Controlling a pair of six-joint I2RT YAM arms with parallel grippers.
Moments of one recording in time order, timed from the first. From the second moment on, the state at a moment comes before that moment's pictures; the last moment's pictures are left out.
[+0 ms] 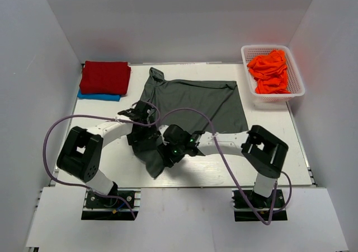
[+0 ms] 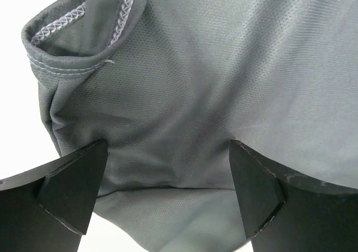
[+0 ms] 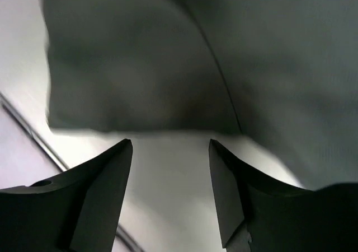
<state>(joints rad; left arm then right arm) -0.45 1.57 0.88 -0.56 -0.11 -0.67 1.12 1.75 1.01 -0.23 -0.13 0.32</state>
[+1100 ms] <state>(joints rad) -0.38 1.50 0.77 -0.33 0.03 -0.69 1.13 1.84 1.35 -0.47 0.11 0.40</state>
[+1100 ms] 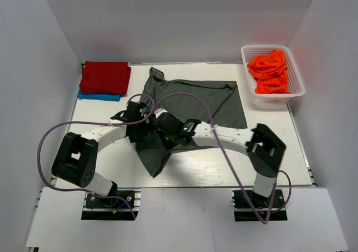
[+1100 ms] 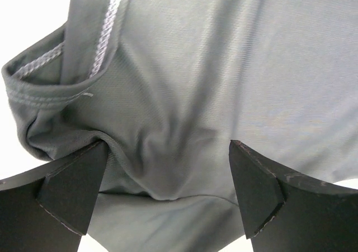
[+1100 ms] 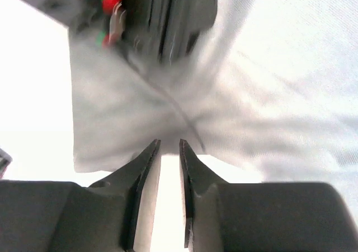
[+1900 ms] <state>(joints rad) -0.38 1.51 0.78 -0.30 0.07 -0.69 1.16 1.90 1.30 -0.34 0.04 0.37</state>
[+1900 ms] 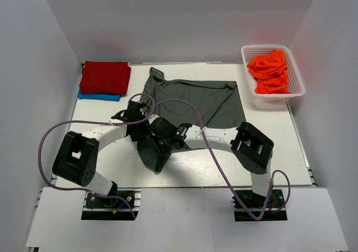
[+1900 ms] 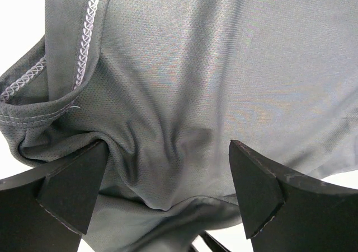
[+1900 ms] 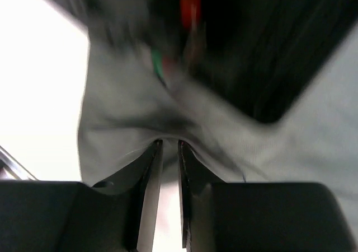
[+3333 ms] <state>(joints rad) -0.38 1.36 0.85 -0.54 0.04 -0.71 1.14 1.66 1.12 -0.35 0.01 0.32</state>
